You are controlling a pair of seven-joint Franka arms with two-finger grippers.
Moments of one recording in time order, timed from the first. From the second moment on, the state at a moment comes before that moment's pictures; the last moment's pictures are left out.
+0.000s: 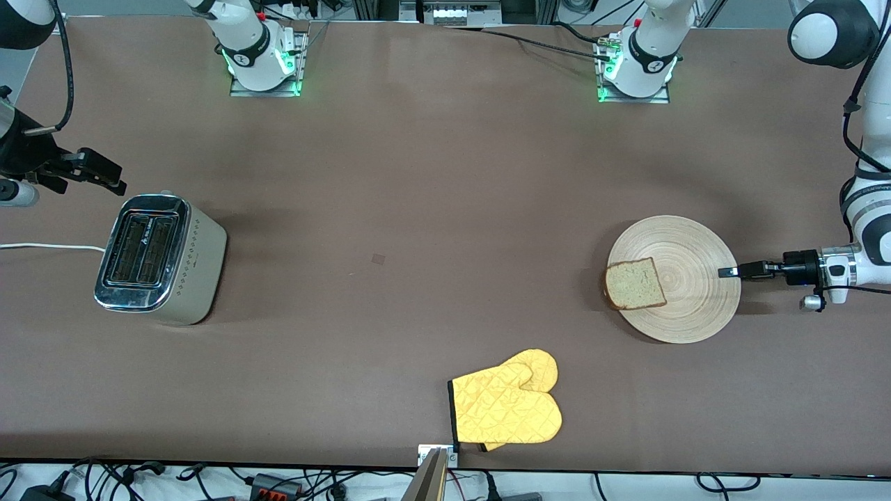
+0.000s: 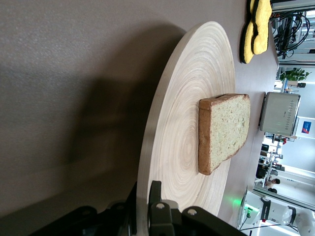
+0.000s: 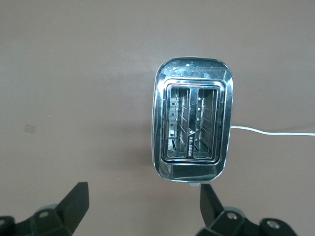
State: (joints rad) left arm 0.57 0.92 -0.04 -1.43 -0.74 1.64 0.79; right arm -0.05 0.02 0.03 -1.67 -0.01 1.70 0.00
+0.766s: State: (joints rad) left arm 0.48 0.91 -0.23 -1.41 -0.74 1.52 0.79; right arm -0.05 0.02 0.03 -1.67 -0.01 1.70 0.00
